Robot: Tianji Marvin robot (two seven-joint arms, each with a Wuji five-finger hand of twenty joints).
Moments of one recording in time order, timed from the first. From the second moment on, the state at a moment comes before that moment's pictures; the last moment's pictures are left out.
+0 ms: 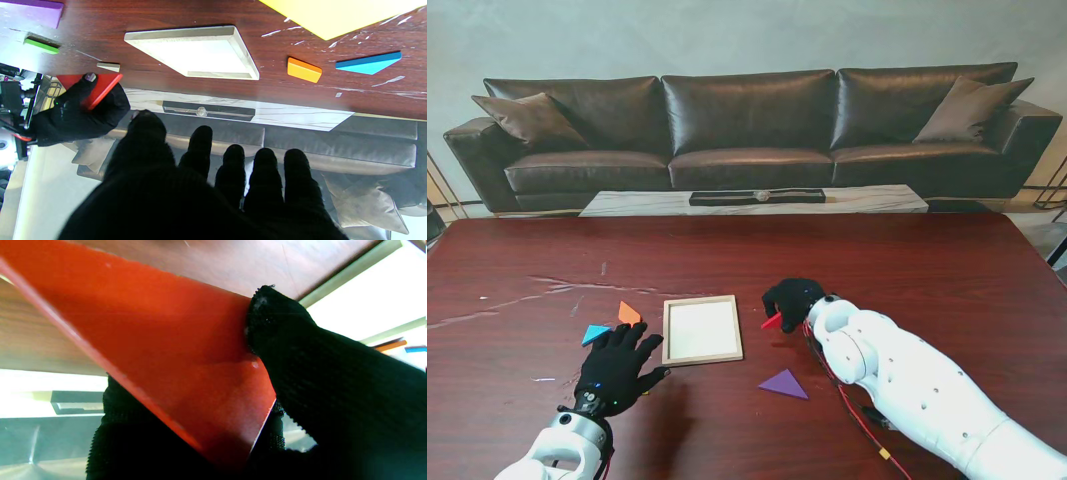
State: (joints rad) left arm 1.96 -1.08 -1.27 -1.92 1.09 0.20 0.11; right arm -1.03 -1.10 0.68 -1.23 -0.82 0.05 0.02; left_hand 0.90 0.01 -0.01 -0.04 0.36 0.14 0.19 0.37 0.25 0.13 0.15 0.31 0.17 0.09 0.19 0.31 0.00 0.05 0.48 0.28; right_hand 0.77 -1.08 1.17 -0.48 0.90 -0.22 1.10 0.14 1.10 -0.02 0.75 0.34 1.21 -0.06 0.71 0.51 1.01 0.03 1.33 0.07
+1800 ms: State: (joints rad) left arm 2.00 -1.08 -1.31 -1.96 1.10 0.17 0.09; right arm -0.84 -1.41 0.34 -0.93 -0.46 0.06 -0.14; left_hand 0.90 0.01 -0.01 -0.04 0.36 0.14 0.19 0.37 0.25 0.13 0.15 0.31 0.17 0.08 0.18 0.31 0.00 0.04 0.47 0.28; right_hand 0.77 -1.05 1.15 -0.48 0.90 -0.19 1.11 0.14 1.06 0.02 0.76 0.35 1.22 -0.05 0.71 0.47 1.01 0.04 1.32 0.15
